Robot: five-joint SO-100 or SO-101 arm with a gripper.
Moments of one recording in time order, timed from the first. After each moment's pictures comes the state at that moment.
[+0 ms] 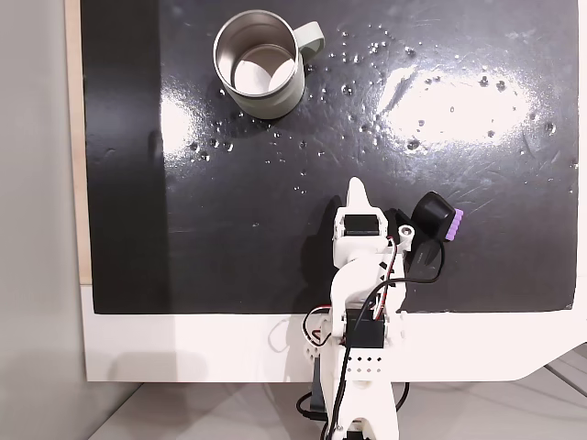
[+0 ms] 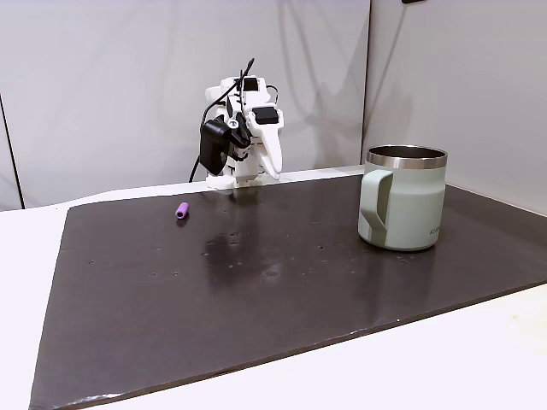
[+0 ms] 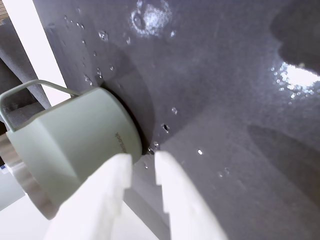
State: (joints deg) arm 2.9 181.4 172.5 42.5 -0.2
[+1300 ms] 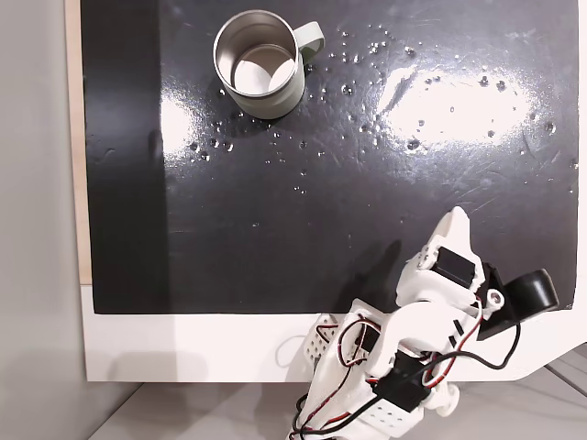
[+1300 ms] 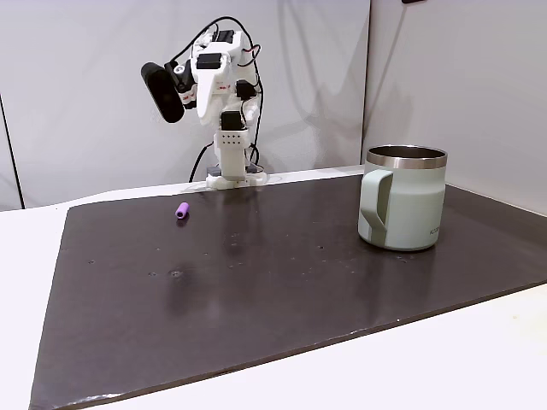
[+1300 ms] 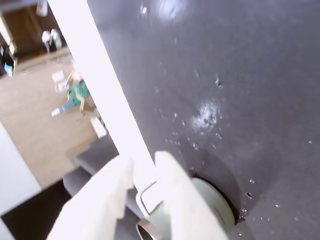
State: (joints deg) arm 33.8 171.6 139.7 64.1 -1.7
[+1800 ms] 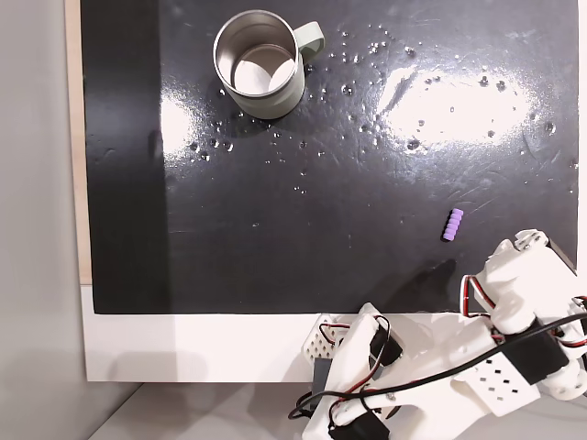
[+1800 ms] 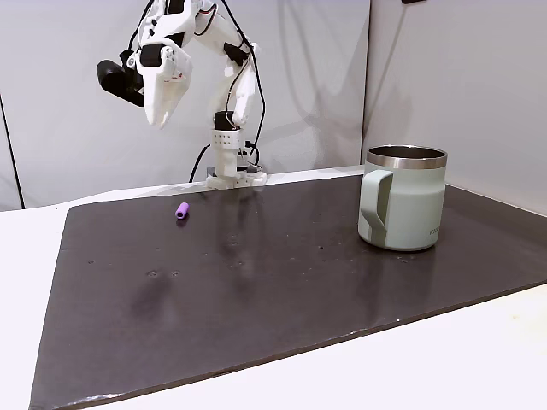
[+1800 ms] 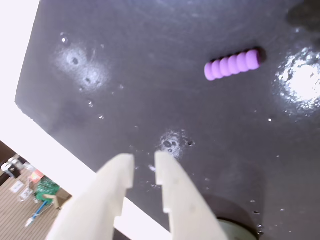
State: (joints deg) arm 49.8 126.6 105.2 79.0 -2.0
